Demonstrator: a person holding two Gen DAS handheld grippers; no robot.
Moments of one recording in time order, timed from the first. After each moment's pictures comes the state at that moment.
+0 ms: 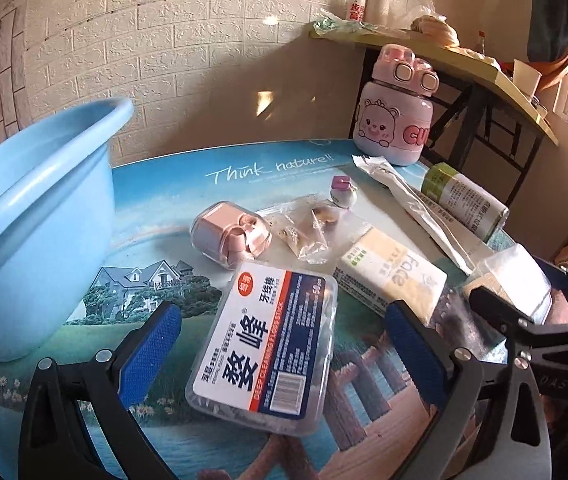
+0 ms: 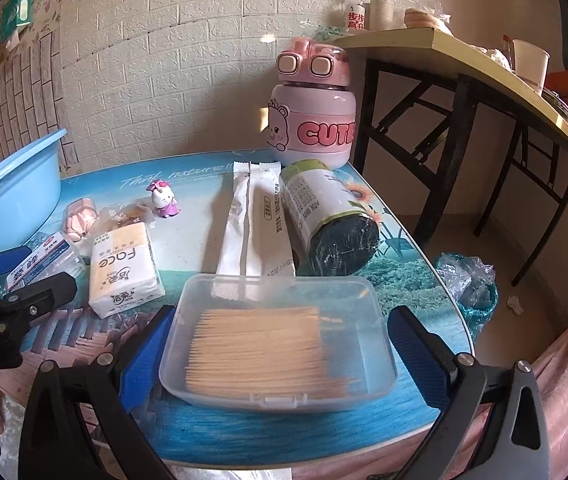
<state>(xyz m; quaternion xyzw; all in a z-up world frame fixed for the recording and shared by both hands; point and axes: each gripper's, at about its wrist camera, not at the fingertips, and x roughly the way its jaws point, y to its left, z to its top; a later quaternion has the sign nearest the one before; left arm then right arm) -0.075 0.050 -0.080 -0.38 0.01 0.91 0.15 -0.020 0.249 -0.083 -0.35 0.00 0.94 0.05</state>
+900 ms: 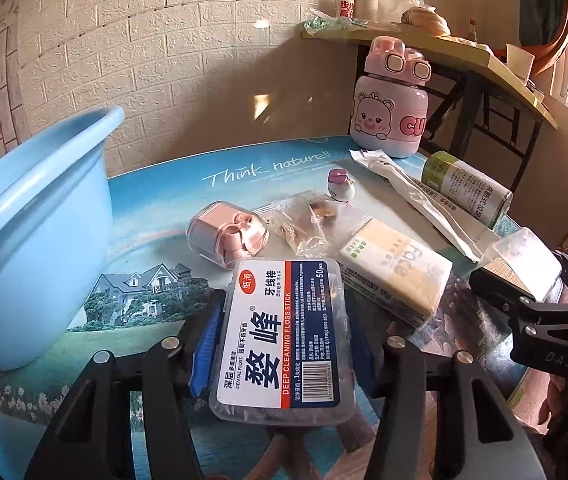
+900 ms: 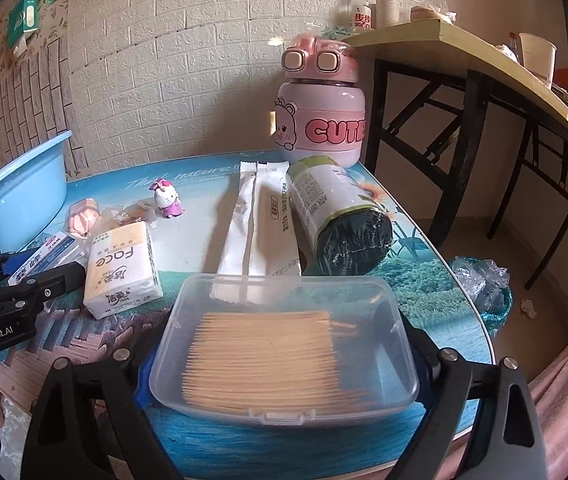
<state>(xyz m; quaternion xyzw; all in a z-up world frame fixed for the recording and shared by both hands) -0.071 0.056 -0.085 -0.37 0.04 0.92 0.16 -0.027 0.251 -0.094 -0.35 0.03 0.93 0.03</state>
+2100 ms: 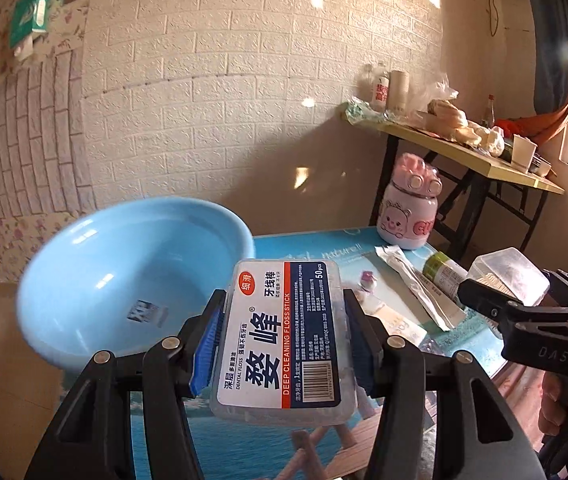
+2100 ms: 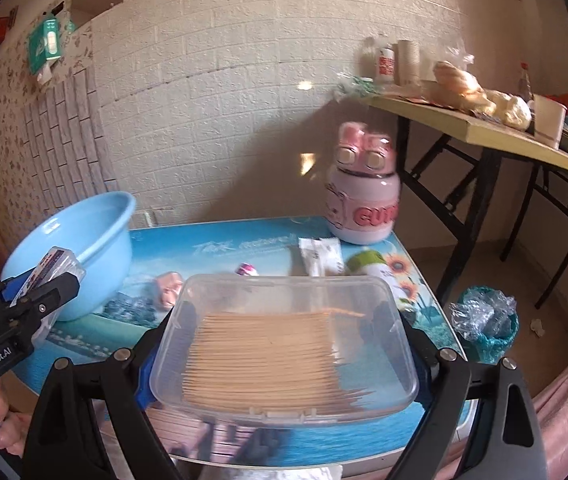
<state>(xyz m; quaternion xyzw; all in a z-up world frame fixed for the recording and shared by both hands) -0.017 -0.018 0.023 -0.27 -0.01 0.96 0.10 -0.013 0.195 0.017 -0.32 0.04 0.95 -0.02</state>
